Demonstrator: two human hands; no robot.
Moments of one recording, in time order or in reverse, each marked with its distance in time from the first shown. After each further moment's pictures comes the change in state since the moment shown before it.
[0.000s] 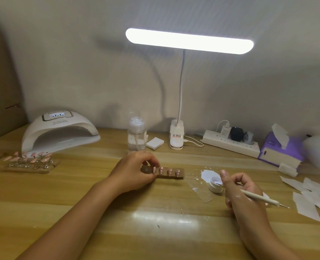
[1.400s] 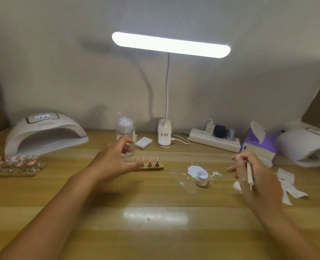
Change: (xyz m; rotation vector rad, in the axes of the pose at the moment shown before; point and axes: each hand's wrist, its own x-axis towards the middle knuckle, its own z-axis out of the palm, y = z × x) left_hand 0.003 -0.007 -0.028 -0.033 -0.003 -0.137; right_hand 0.014 -0.027 -0.052 -0.786 0.171 -0.467
